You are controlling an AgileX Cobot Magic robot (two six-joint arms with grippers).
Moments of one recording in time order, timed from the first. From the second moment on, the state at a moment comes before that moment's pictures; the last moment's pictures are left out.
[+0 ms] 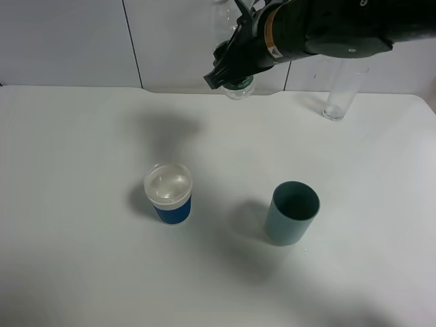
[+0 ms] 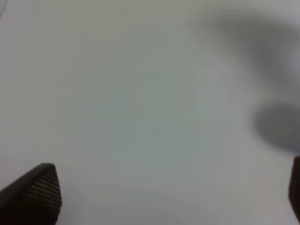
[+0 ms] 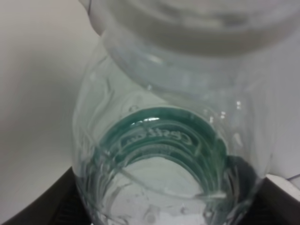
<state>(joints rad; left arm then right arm) 0.06 -0.01 -0.51 -0.05 1.05 0.01 0.69 1.66 -1.17 -0.90 0.24 0.74</state>
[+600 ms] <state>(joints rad) 0.06 -0.01 -0.51 -0.05 1.05 0.01 0.50 1.66 -0.96 -0.40 -0.09 0.16</state>
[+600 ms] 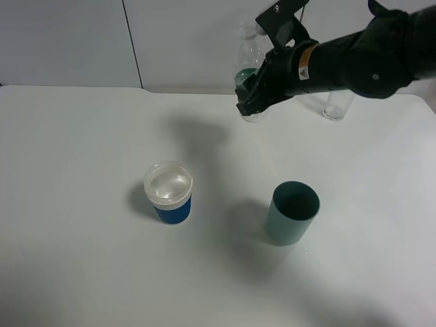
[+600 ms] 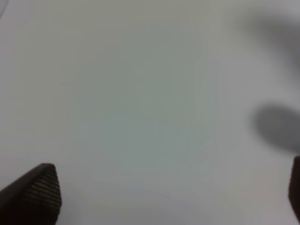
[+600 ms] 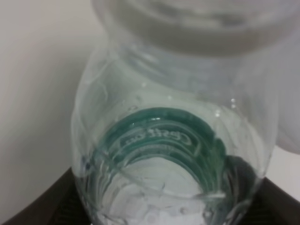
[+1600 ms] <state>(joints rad) 0.06 -0.01 -0.51 -0.05 1.05 0.01 0.23 1.81 -0.59 -0.31 -0.77 0.07</state>
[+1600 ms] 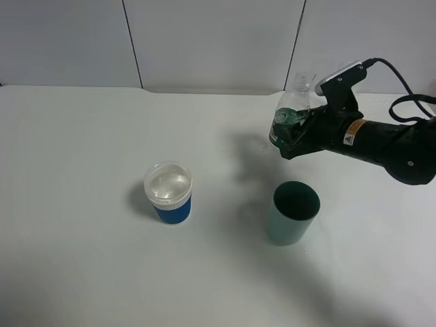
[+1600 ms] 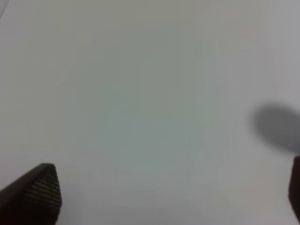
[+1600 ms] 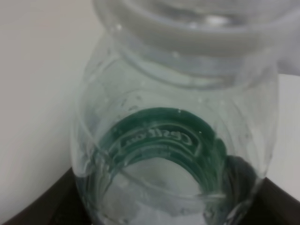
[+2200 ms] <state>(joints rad) 0.06 -0.01 -0.51 -0.05 1.05 0.01 0.19 1.91 -0.59 -0.29 -0.86 0.15</state>
